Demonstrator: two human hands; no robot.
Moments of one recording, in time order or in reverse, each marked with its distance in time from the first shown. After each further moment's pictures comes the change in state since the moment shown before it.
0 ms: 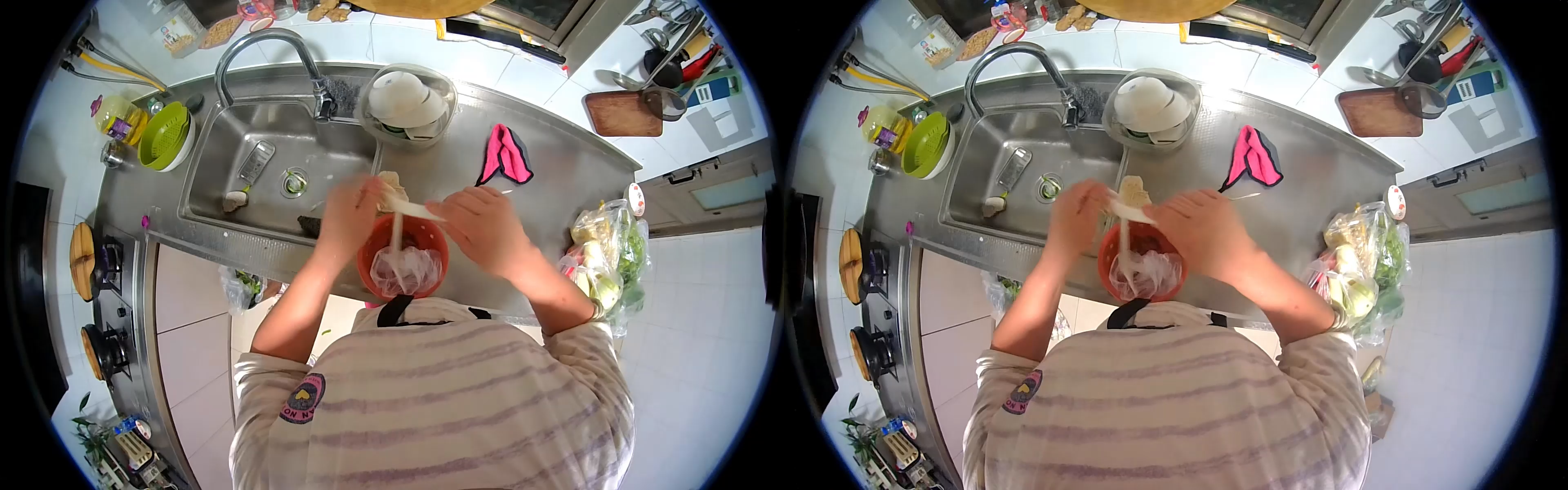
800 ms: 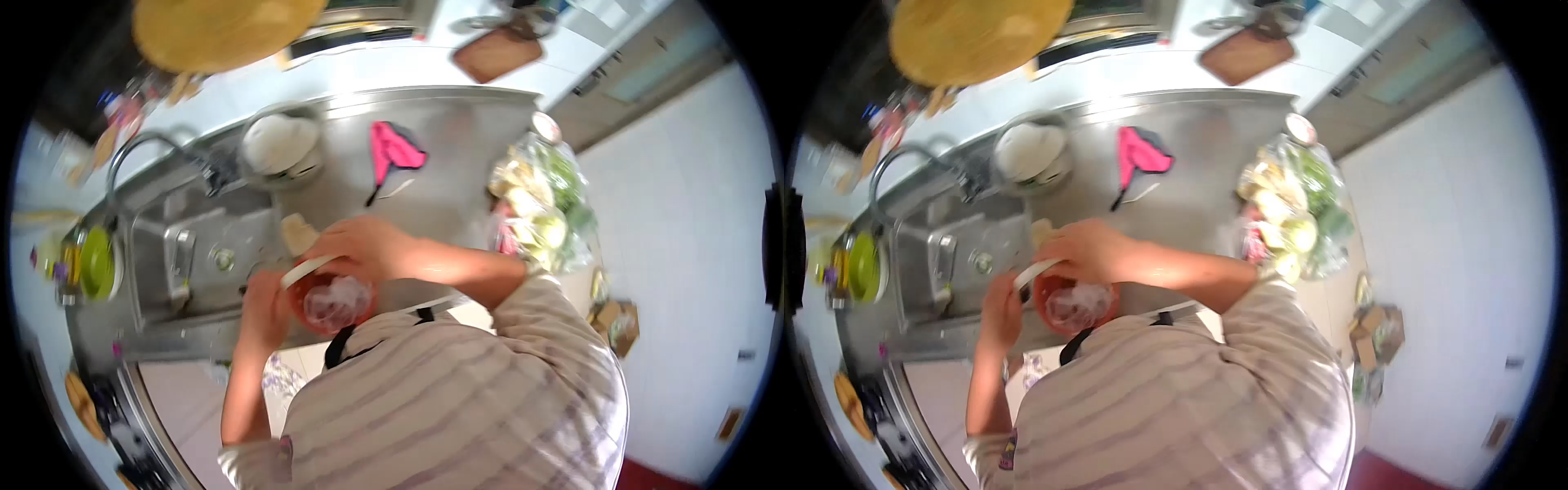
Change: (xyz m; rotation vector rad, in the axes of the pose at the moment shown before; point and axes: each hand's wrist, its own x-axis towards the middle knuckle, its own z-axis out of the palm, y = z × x) left_hand -0.033 0.016 -0.016 0.142 -0.377 0.177; right_hand -0.014 0.008 0.025 0.429 0.038 0.166
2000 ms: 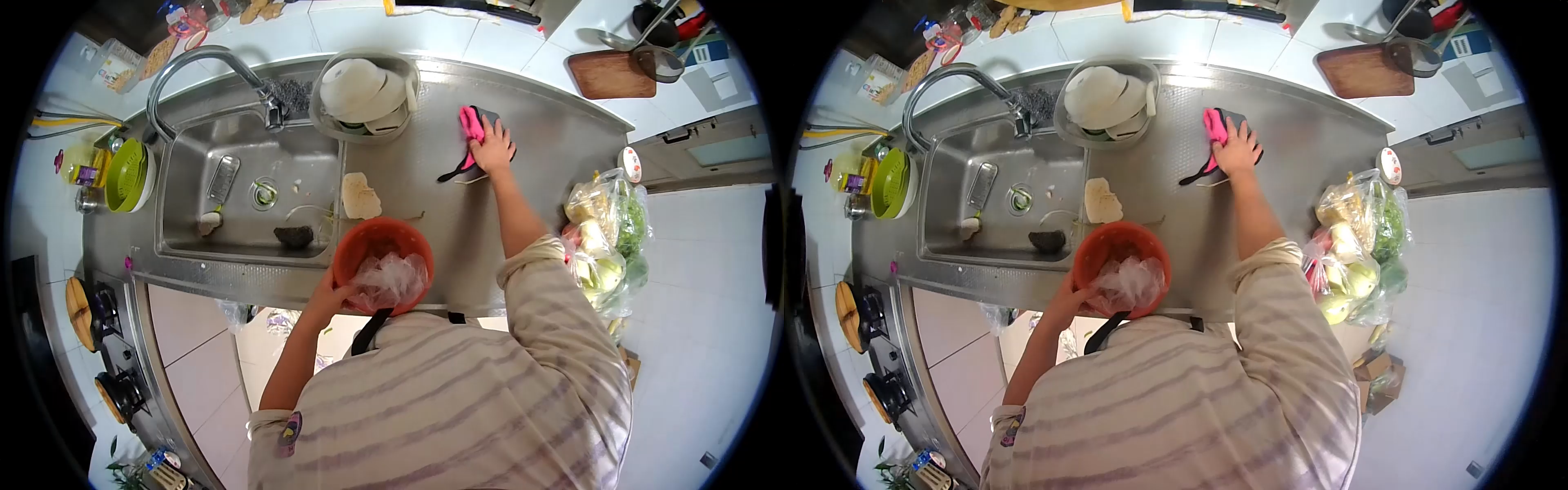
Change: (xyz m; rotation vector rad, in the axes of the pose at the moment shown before) left_hand -0.075 -0.096 0.099 -1.017 -0.071 -0.938; right_hand -0.041 0.299 0.005 -0.641 0.147 1.099
